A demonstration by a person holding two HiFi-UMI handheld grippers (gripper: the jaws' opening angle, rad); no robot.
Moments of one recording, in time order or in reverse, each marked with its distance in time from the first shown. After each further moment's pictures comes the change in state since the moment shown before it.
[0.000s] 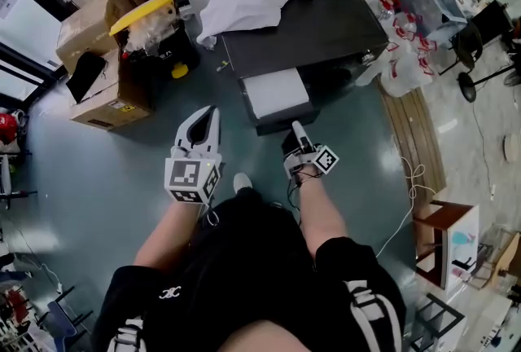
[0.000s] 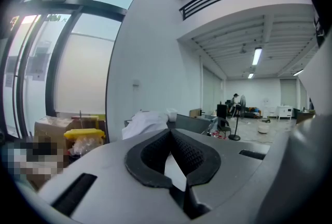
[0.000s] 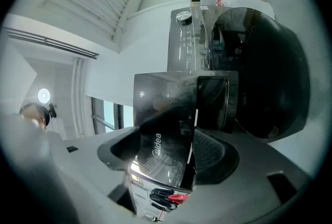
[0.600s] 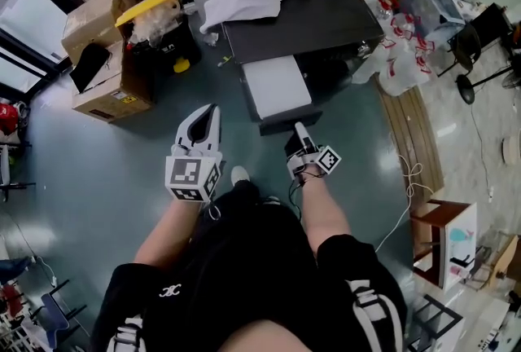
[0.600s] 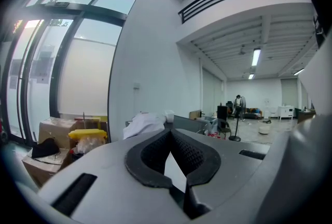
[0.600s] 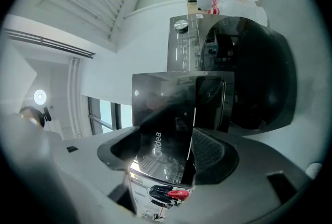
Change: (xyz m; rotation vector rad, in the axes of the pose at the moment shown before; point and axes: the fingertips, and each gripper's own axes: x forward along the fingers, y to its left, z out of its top) left arm -0.057 -0.034 -0.001 0.001 -0.026 0.019; right arm -0.063 0.012 -0.012 0.018 0.024 -0.038
